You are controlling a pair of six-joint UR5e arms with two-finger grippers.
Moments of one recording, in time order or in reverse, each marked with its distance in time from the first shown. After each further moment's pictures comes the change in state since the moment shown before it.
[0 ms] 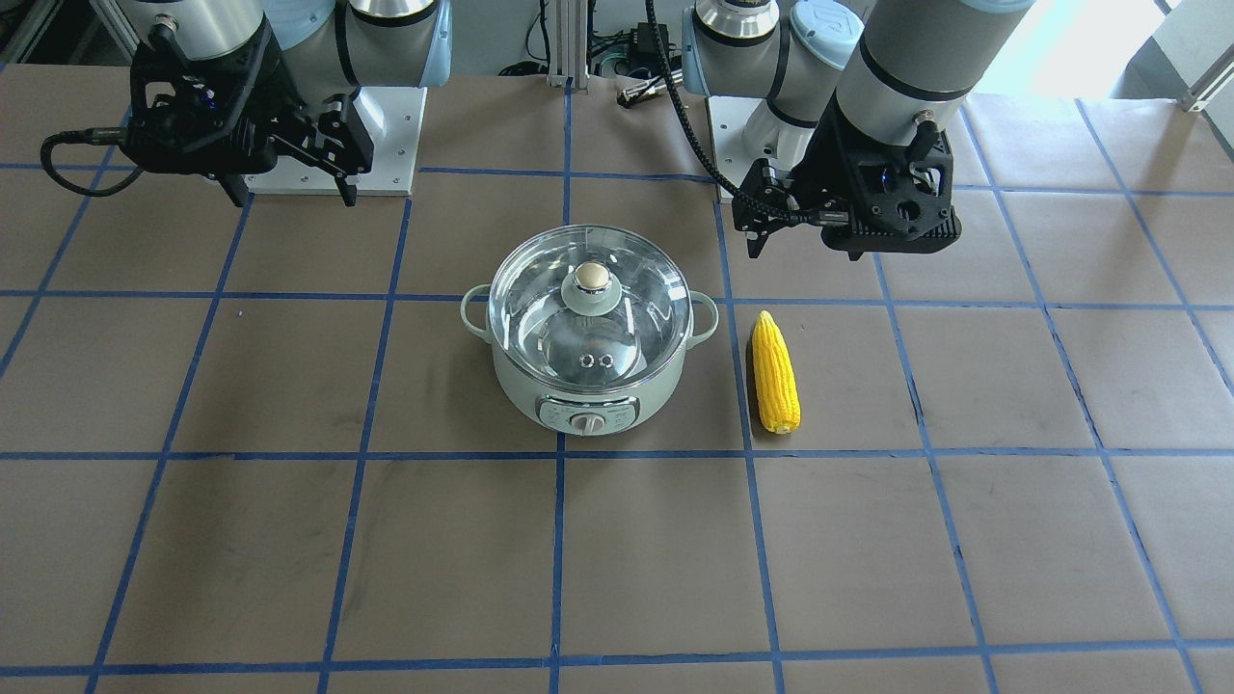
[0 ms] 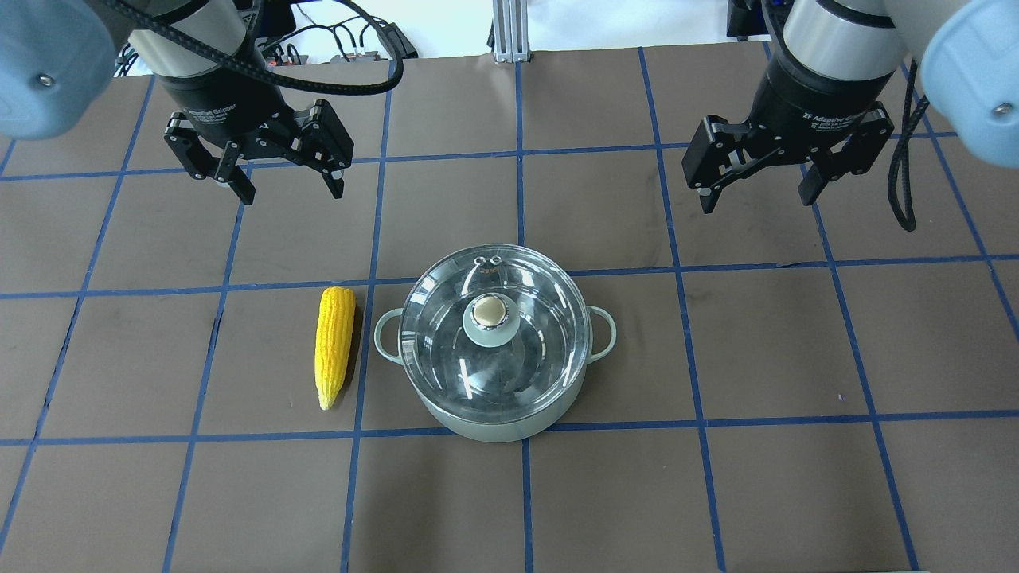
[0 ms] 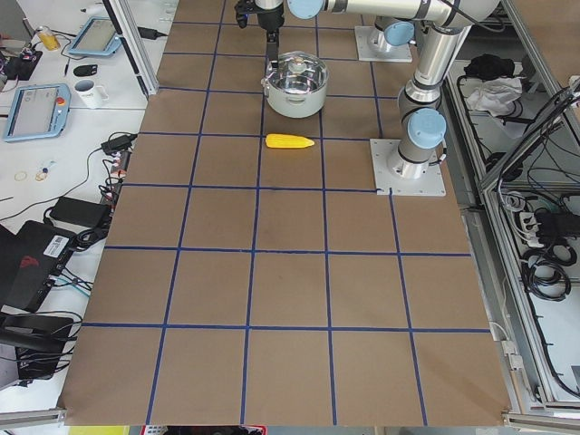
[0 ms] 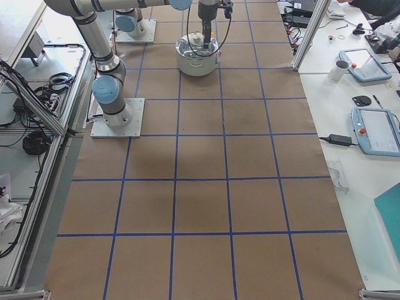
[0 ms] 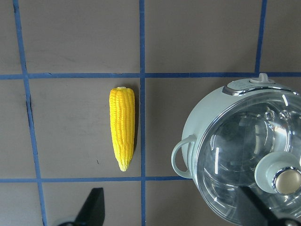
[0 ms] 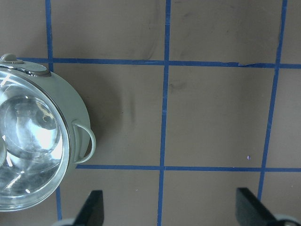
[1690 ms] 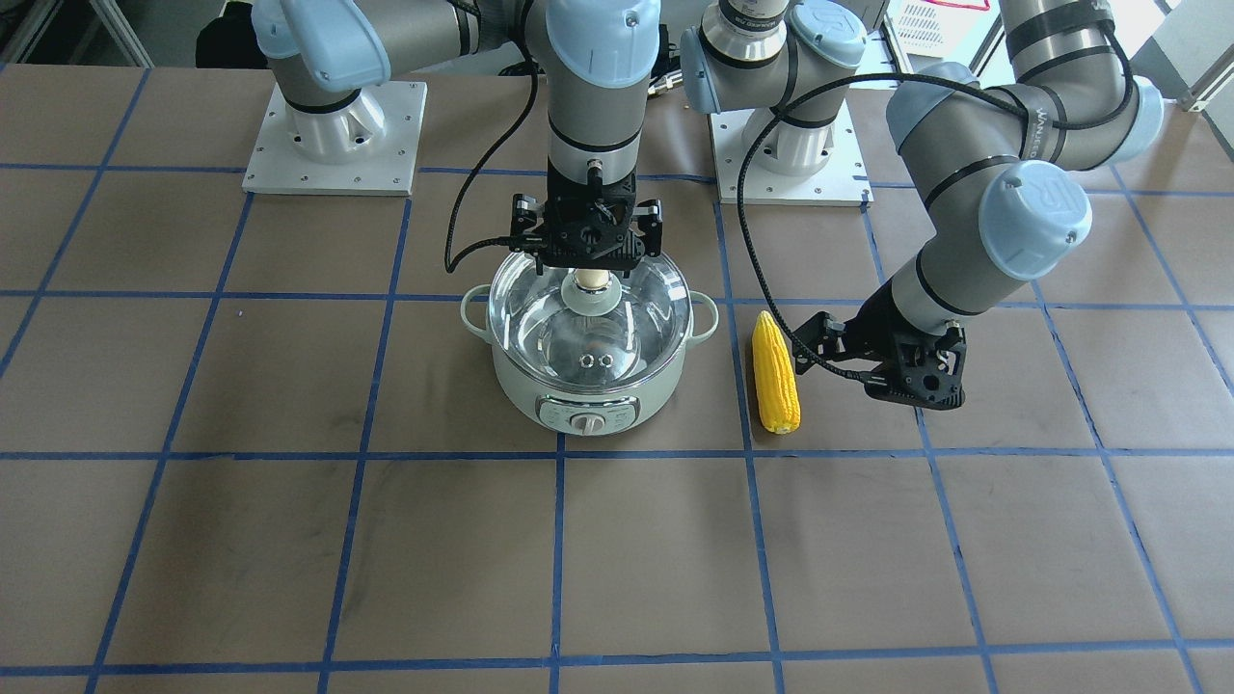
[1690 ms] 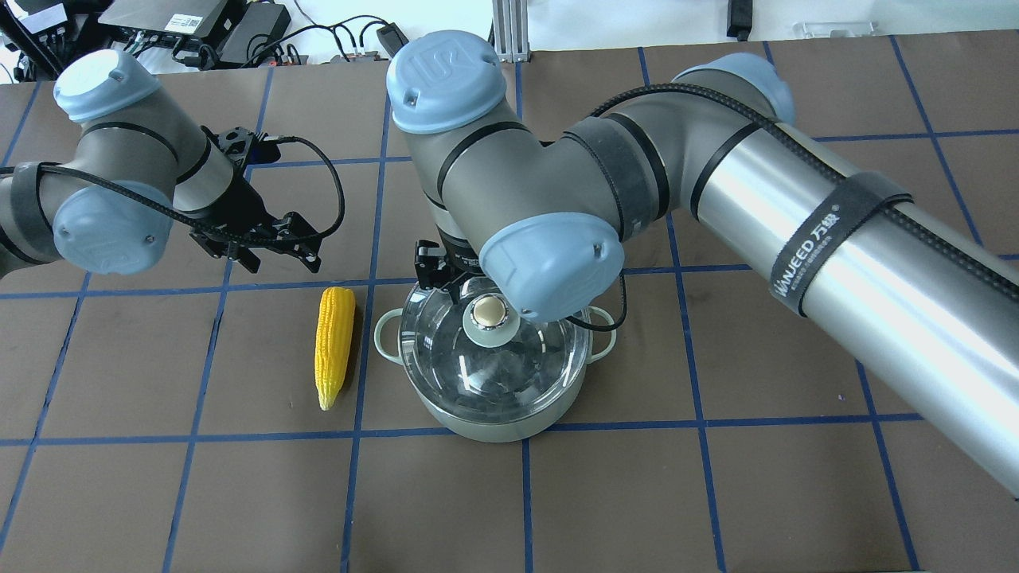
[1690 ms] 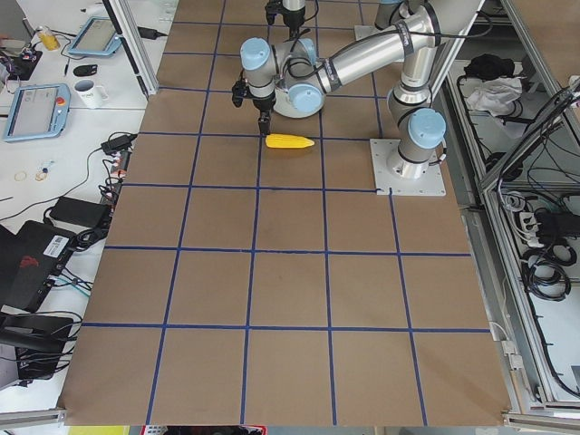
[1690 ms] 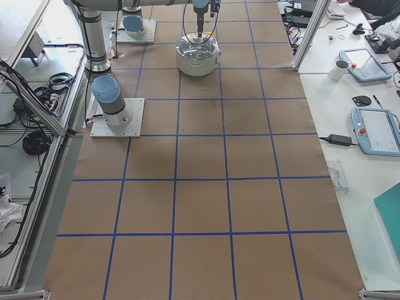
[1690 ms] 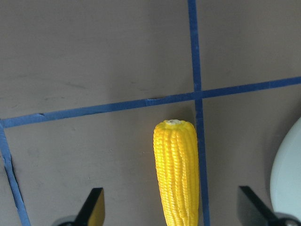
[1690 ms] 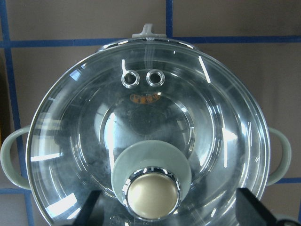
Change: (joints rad) left arm 0.233 -0.101 -0.399 0.472 -0.081 0.362; right arm 0.480 0.286 0.018 -0.292 0.008 0.524
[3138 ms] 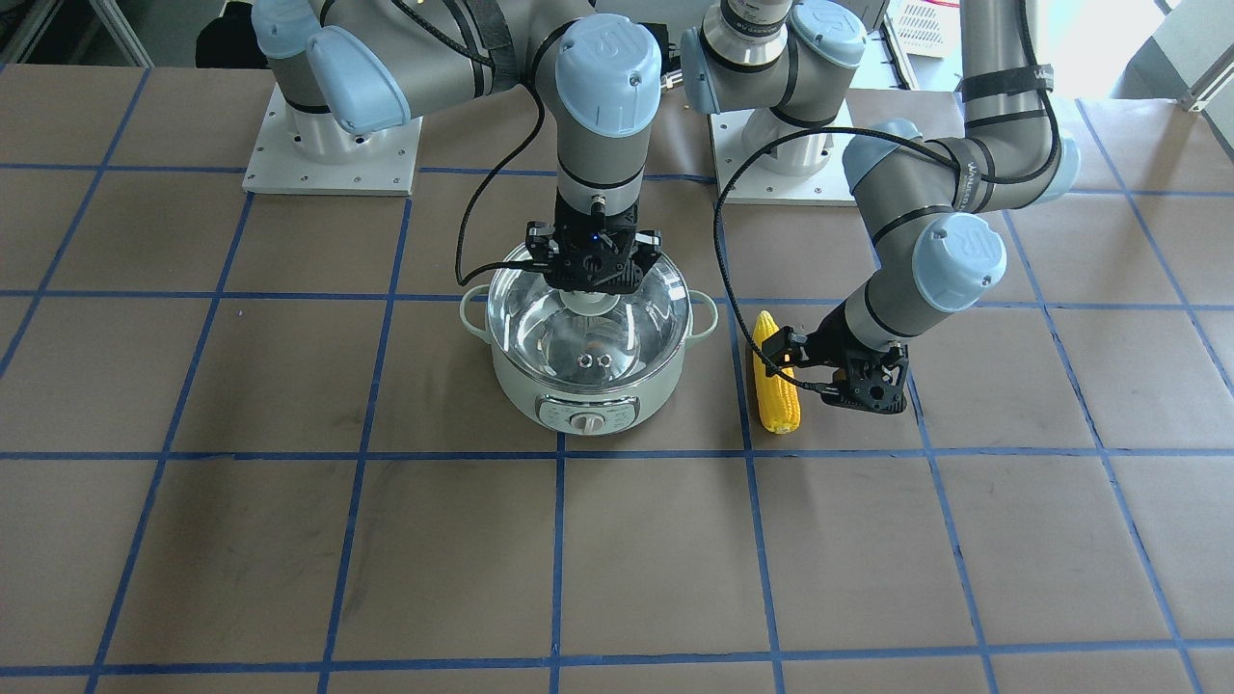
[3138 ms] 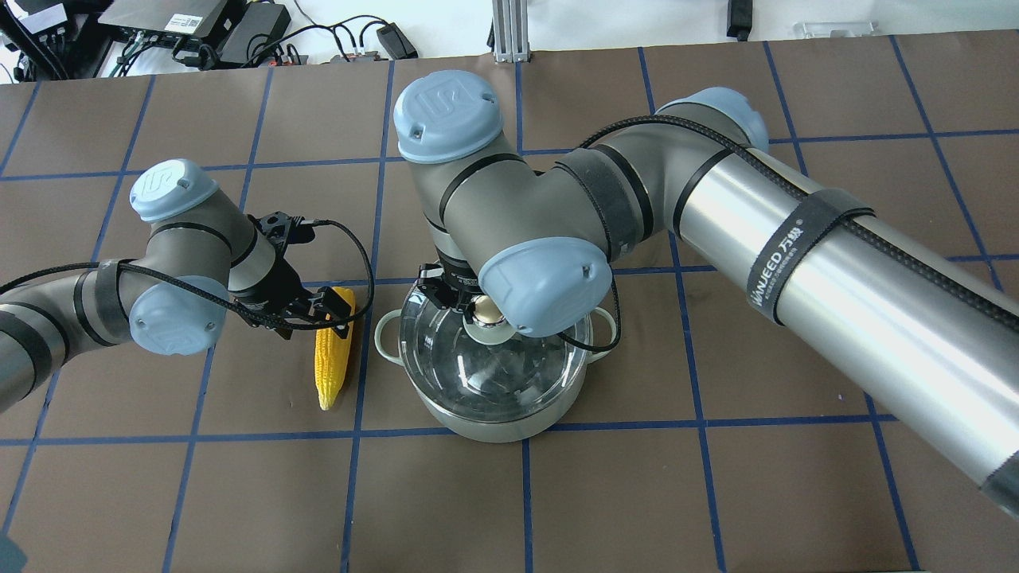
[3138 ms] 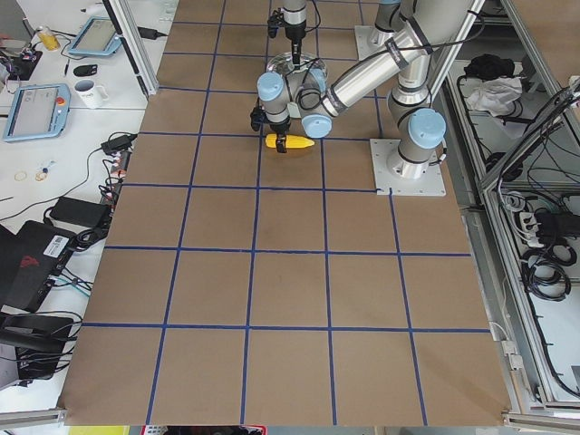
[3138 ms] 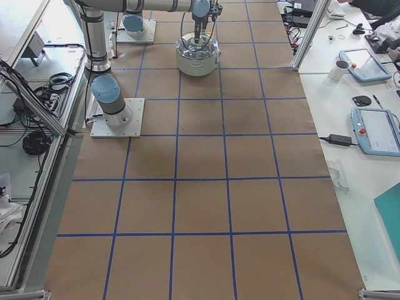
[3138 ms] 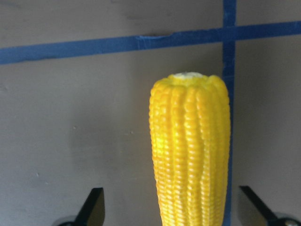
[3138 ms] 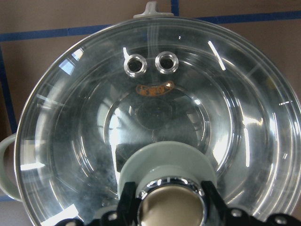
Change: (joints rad) left arm 0.005 -0.059 -0.230 0.215 -0.005 -0.007; right arm 0.007 0.028 0.047 -0.052 0.035 0.059
